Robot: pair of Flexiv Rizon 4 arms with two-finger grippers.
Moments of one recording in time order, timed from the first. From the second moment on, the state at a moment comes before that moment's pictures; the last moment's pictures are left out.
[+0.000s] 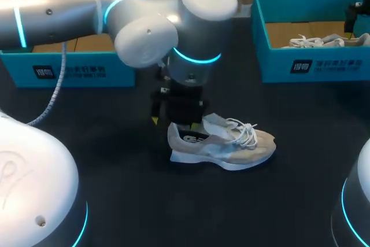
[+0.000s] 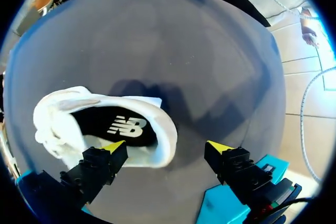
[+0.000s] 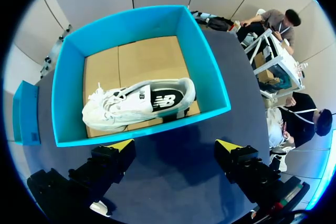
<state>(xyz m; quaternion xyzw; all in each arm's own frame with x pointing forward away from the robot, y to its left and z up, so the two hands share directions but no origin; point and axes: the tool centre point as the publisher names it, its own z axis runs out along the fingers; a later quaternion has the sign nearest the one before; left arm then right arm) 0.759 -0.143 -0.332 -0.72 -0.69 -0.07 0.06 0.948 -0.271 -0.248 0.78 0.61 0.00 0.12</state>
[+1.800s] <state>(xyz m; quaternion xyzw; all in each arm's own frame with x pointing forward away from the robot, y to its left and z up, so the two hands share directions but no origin) 0.726 -0.010 -0.285 -0.43 -0.85 0.29 0.00 0.948 -0.271 -0.248 0.78 0.61 0.00 0.12</state>
